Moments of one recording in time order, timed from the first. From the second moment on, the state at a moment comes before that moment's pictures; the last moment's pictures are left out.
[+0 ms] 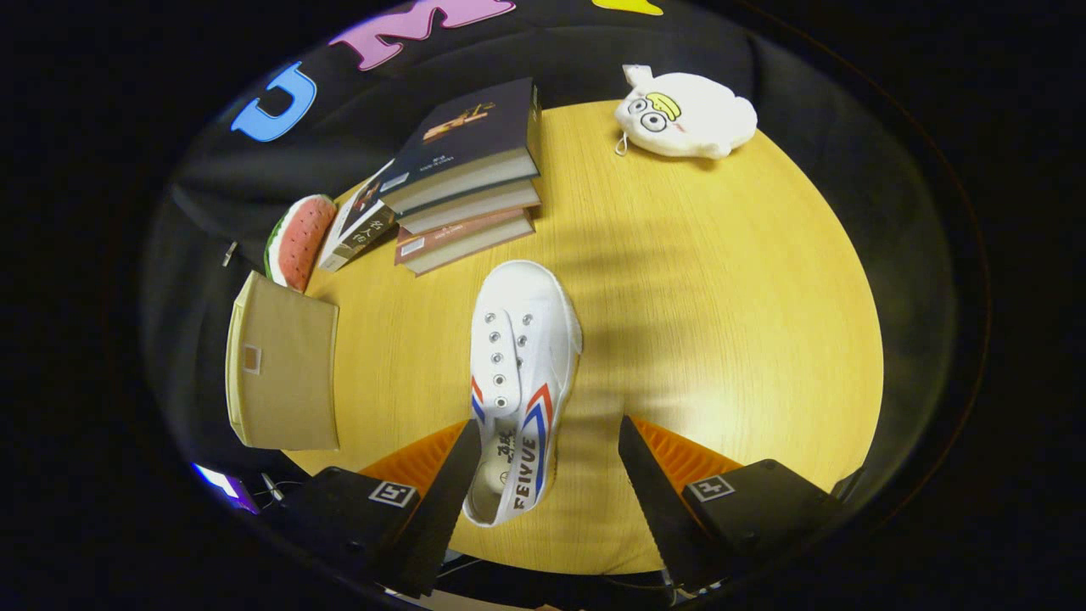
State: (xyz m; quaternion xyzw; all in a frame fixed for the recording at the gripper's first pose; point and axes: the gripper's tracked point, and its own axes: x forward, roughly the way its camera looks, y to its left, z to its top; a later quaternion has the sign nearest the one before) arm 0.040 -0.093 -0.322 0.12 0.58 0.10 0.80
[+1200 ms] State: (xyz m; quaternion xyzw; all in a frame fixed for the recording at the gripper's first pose) arm 0.054 -0.062 -0.345 0.20 0.60 0.06 0.78
